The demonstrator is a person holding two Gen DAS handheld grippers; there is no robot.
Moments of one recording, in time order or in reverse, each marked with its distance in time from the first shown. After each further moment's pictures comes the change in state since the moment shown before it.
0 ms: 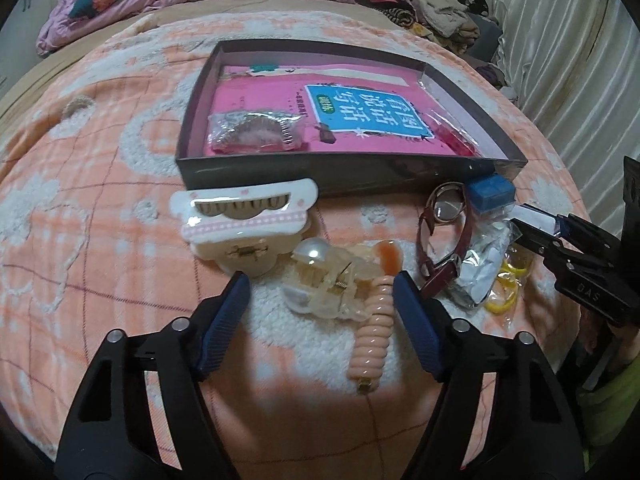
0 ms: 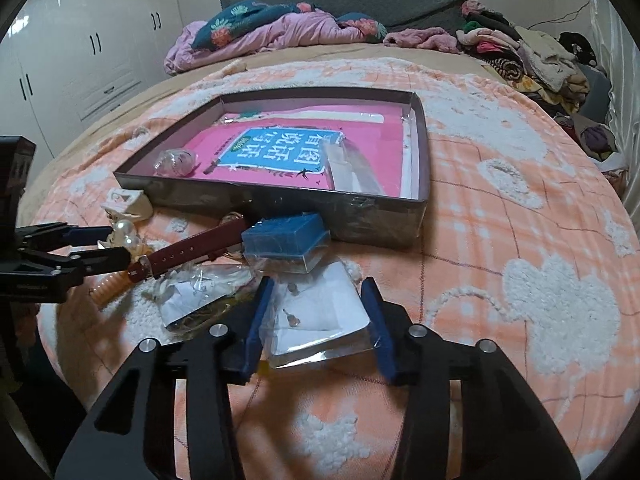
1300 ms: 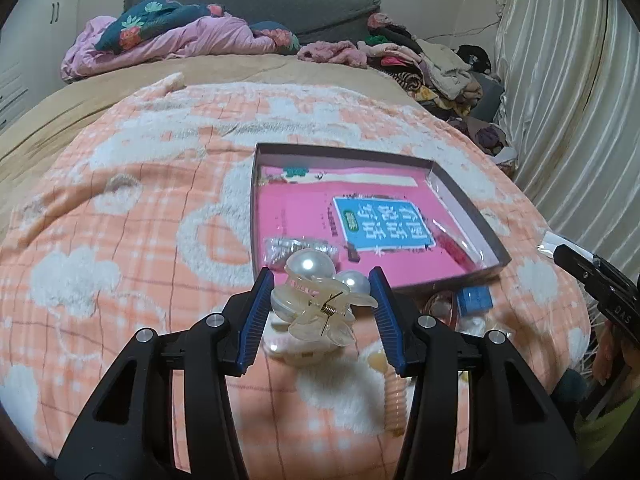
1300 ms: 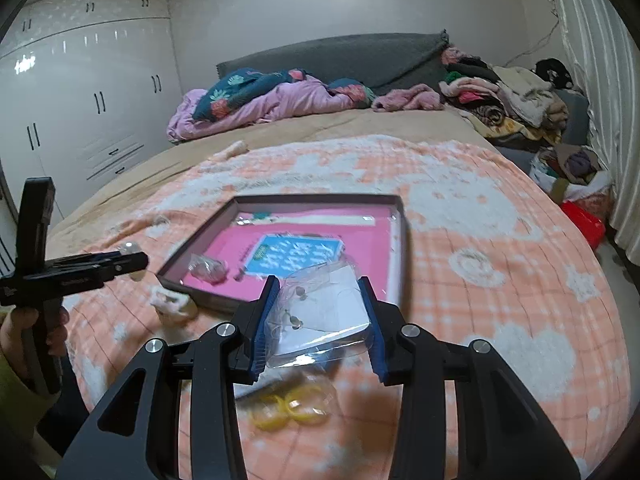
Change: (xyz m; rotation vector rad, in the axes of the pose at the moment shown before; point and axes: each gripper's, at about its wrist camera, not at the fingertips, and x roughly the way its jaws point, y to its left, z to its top) left arm -0.063 0.027 0.053 -0.044 -0.216 0.017; right arm -0.078 0.010 0.052 0.058 -0.238 0.006
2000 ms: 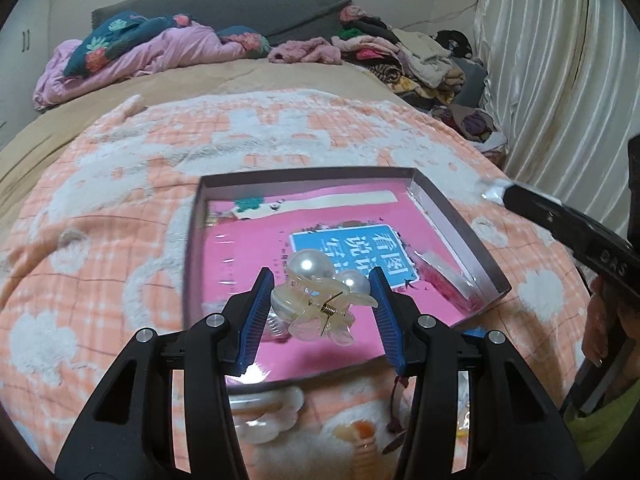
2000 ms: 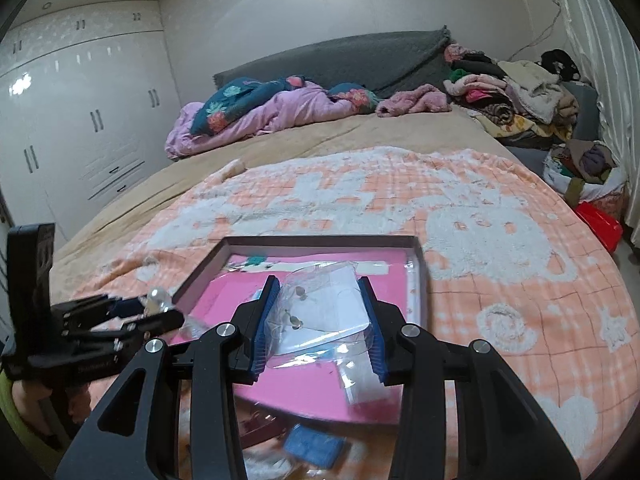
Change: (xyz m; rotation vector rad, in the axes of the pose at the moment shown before) left arm 0.055 -0.042 0.037 0.100 0.020 -0.031; right arm 0.068 -0.018 0.056 0.057 -0.006 0.022
